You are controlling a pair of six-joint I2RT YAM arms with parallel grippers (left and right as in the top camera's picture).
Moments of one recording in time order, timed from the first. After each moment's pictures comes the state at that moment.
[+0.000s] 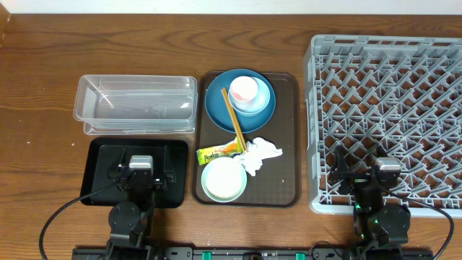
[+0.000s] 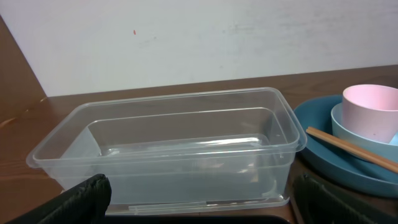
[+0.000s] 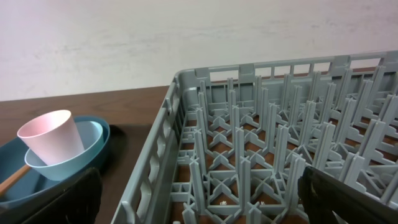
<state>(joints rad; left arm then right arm) -0.12 0.01 0.03 -0.11 -0.14 0.07 0.07 0.01 0.01 -0.07 0.02 0.15</state>
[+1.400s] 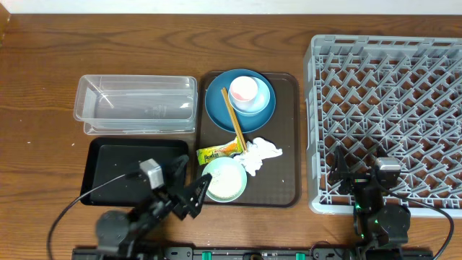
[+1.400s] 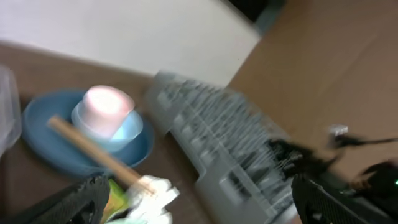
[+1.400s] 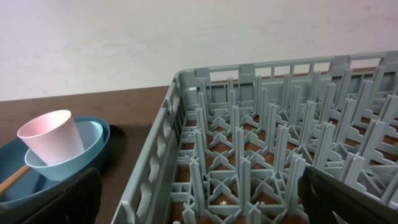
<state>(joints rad) -0.12 0.02 0.22 -0.19 0.67 -0.58 0.07 0.01 0.01 -0.07 0.01 0.15</state>
